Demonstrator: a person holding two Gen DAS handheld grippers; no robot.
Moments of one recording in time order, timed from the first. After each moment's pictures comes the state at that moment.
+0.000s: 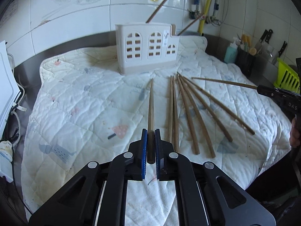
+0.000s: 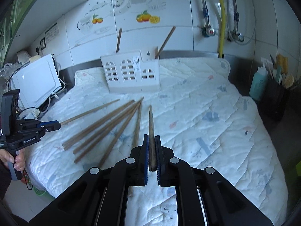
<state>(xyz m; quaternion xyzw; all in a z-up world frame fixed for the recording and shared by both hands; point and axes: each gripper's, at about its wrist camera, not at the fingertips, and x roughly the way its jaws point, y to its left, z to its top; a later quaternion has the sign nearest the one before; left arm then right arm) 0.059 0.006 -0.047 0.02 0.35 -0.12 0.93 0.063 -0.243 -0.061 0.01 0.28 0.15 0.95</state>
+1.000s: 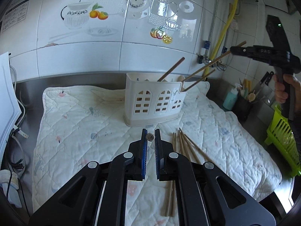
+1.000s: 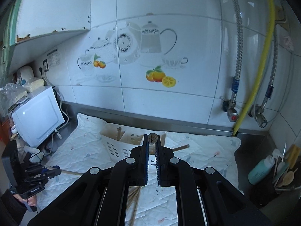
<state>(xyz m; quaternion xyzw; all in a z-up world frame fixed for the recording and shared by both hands) 0.108 0.033 0.033 -0.06 0.27 -0.13 0.95 0.218 -0.213 0.131 -0.04 0.25 0.19 0.95</state>
